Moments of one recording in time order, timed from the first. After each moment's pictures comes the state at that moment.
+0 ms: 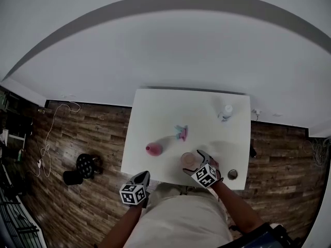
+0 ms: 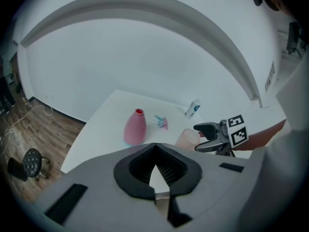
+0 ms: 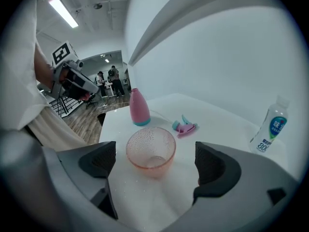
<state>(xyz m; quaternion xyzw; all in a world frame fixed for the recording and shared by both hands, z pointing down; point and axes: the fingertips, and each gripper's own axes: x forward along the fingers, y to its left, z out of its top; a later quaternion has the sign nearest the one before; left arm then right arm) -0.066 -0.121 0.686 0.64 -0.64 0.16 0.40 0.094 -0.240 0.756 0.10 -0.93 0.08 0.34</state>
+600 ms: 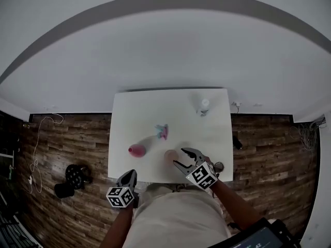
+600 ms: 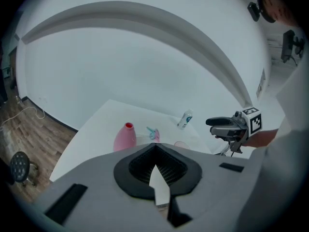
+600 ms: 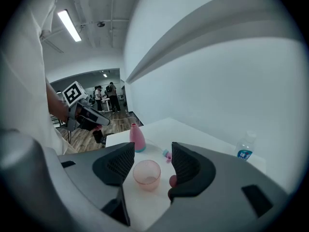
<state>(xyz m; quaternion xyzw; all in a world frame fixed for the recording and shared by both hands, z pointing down) -0.055 -0.143 0.658 0.67 -0.63 0.11 0.37 0.126 -0.259 0.626 0.14 -0.96 0.06 0.25</state>
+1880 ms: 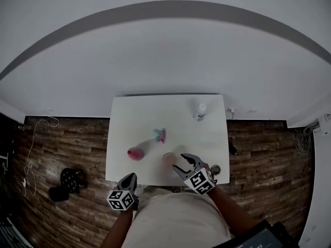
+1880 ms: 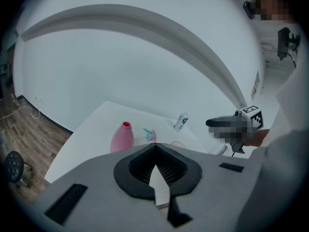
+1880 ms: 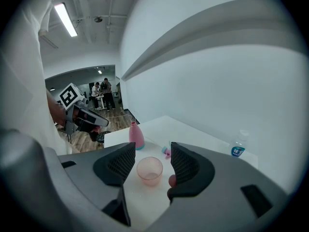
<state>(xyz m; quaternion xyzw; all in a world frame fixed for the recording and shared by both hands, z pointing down) -0.051 -0.137 0.659 0.69 -0.63 0.08 0.35 0.131 -0.245 0.619 0.18 -0.95 0.06 0.27</state>
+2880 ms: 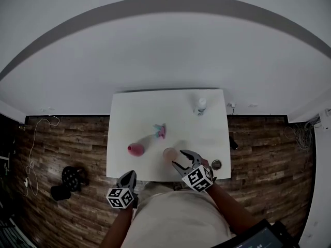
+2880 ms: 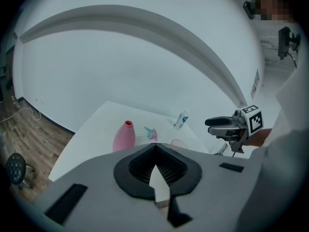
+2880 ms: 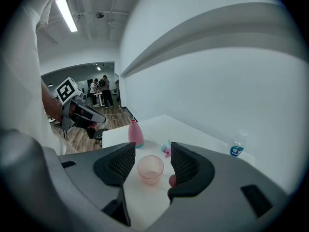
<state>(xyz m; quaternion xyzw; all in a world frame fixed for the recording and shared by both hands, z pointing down) -0.054 -0.128 0.658 0.69 -0.62 0.09 0.35 0.127 -0.238 0.624 0.19 -0.94 0.05 0.28</state>
